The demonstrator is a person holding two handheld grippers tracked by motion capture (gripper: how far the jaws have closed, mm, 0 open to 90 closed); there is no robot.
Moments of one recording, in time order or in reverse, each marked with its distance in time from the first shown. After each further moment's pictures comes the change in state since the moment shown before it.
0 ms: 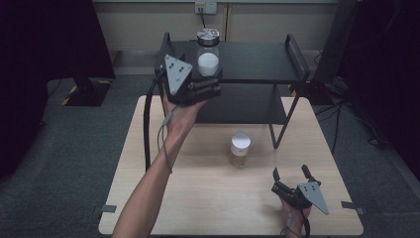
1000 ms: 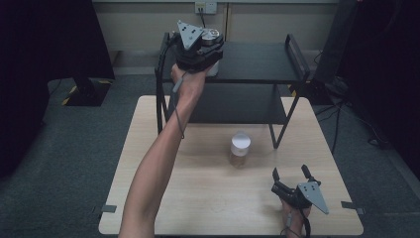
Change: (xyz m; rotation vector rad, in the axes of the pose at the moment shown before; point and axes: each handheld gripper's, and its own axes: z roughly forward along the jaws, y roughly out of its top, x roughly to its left) left arm 0.019 0.039 0.092 0.080 0.003 -0.016; right arm -0.001 0.000 0.000 0.002 0.007 -0.002
